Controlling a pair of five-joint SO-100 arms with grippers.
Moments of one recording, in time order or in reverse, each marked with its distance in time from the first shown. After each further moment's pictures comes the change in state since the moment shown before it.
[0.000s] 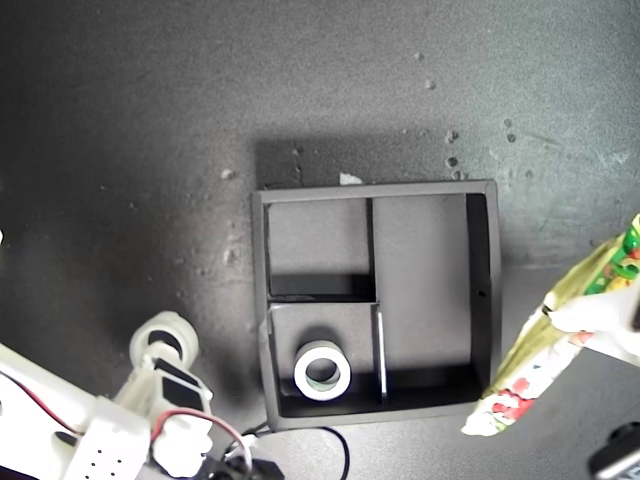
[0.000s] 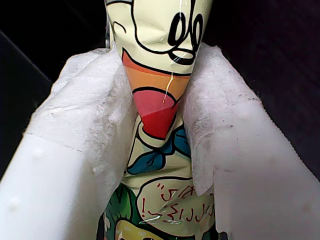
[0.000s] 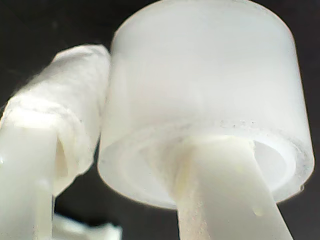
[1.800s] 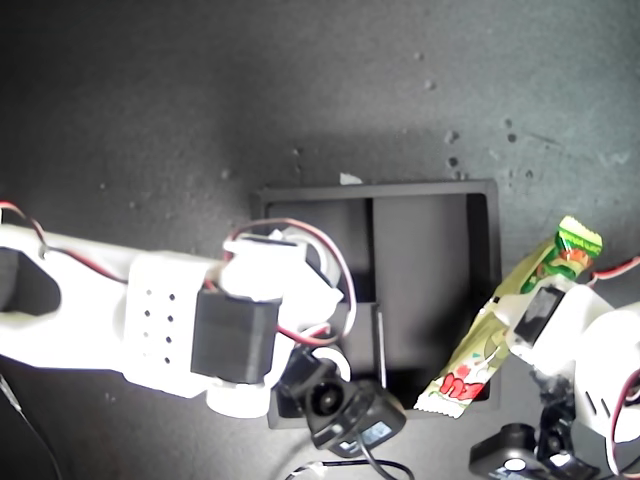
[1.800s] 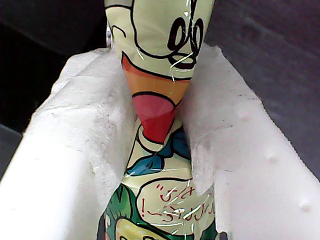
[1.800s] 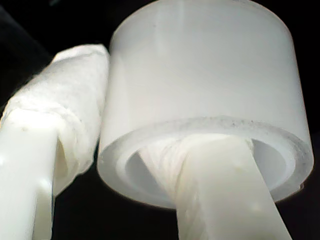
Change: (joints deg) arm 0 -19.6 -21.7 -41.6 3.1 27.9; arm 1 0.1 -30.6 -36.2 20.8 -8.5
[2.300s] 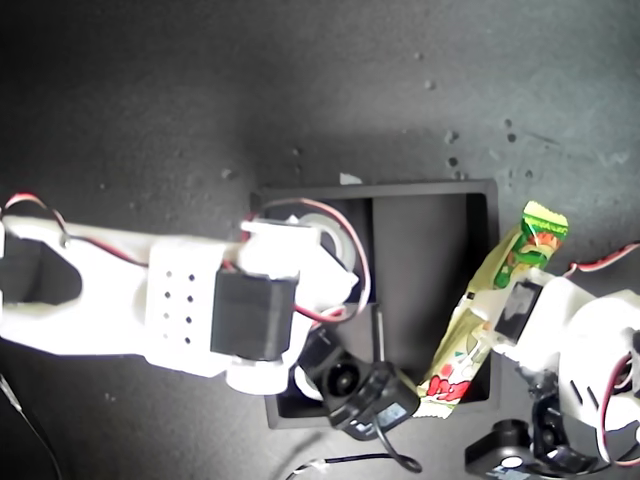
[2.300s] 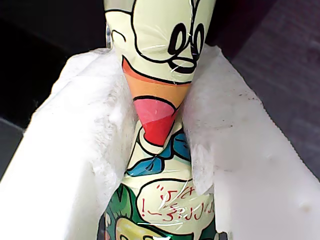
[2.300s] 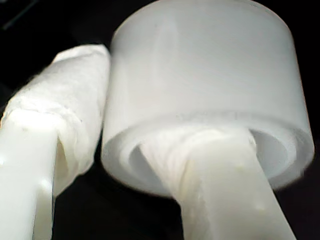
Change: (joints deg) arm 0 -1.3 -4.5 -5.8 0.0 0.6; arm 1 1.1 0.0 1.1 -6.4 -5.3
